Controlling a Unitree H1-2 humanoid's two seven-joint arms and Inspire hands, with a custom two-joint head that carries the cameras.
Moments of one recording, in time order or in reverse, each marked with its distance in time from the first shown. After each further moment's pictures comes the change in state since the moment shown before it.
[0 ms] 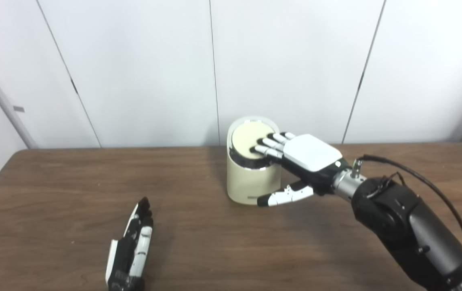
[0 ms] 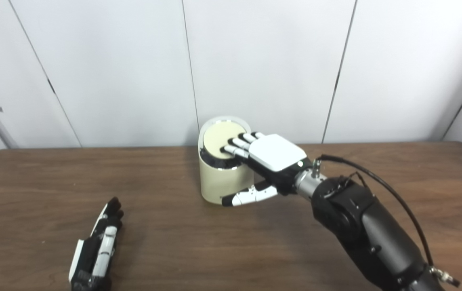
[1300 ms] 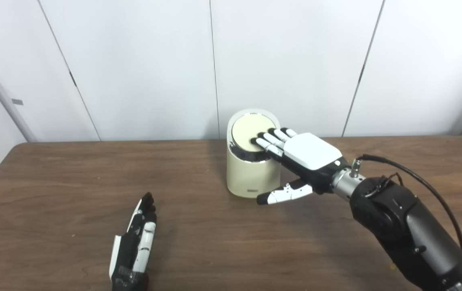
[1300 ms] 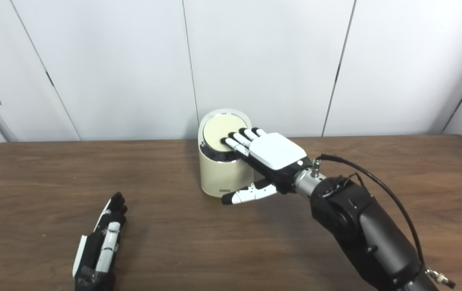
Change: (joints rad) left arm 0.014 -0.010 -0.009 -0.016 -0.009 0.015 -0.001; right arm 0.031 0.031 -0.020 0.007 -0.016 0.018 -0.016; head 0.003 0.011
